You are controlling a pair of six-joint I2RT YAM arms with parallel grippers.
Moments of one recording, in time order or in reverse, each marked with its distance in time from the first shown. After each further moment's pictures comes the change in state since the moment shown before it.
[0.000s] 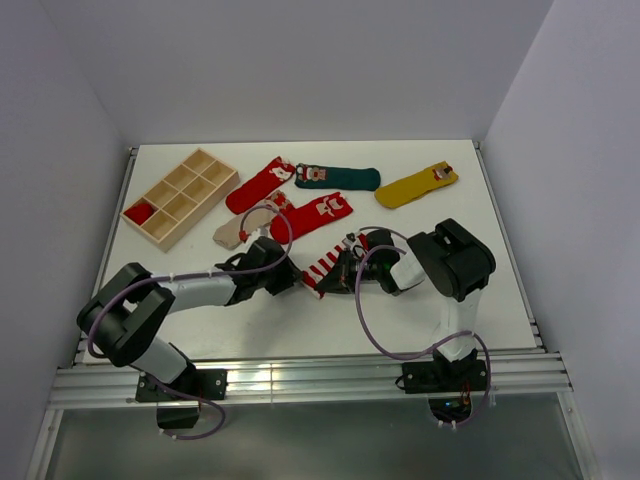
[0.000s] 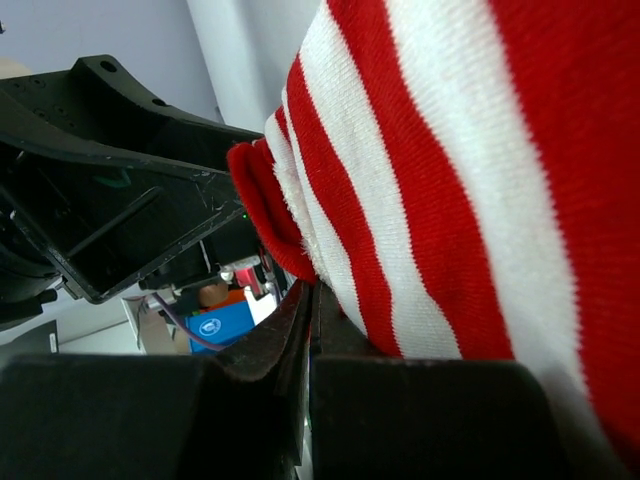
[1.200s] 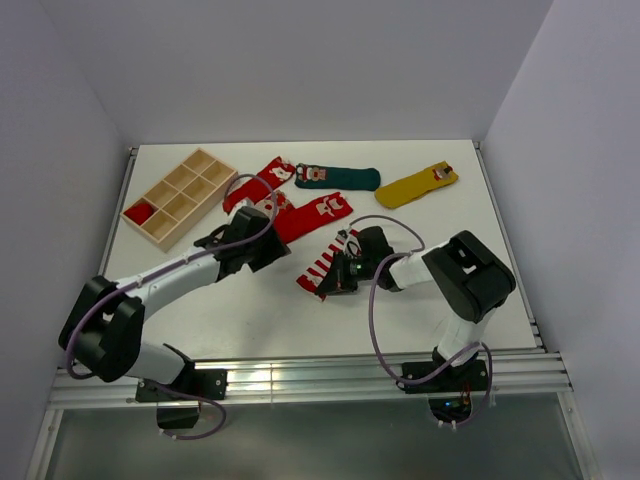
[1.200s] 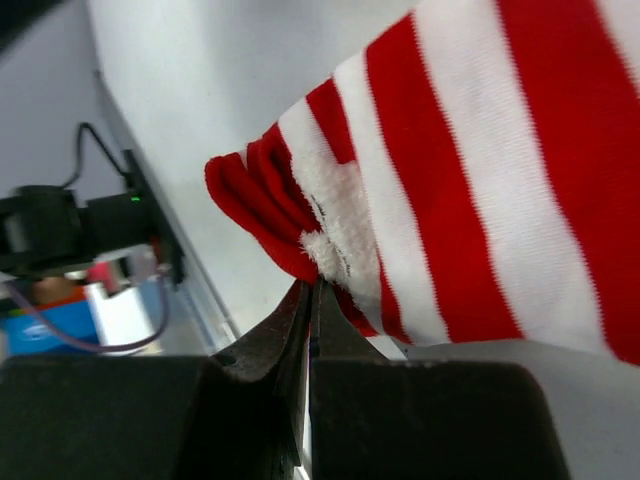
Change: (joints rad) left arm 0.137 -0.071 0.266 -0.374 -0.026 0.182; right arm 0.100 -0.198 0.050 -0.369 0.191 -0.385
